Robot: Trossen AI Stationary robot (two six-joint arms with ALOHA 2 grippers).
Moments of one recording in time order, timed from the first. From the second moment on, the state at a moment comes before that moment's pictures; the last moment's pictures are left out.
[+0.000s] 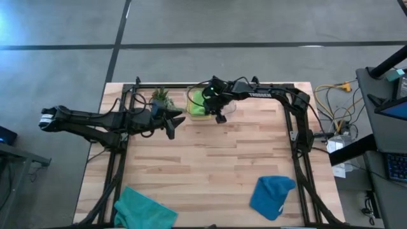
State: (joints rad) left arm -0.05 0.96 0.78 -0.08 -0.44 -0.52; right arm -0.45 2.03 1.48 -0.48 -0.43 -0.76
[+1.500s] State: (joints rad) left arm 0.03 0.97 0.78 -0.09 -0.44 -0.46; right arm -0.59 2.15 1.74 -0.70 -0.10 -0.29
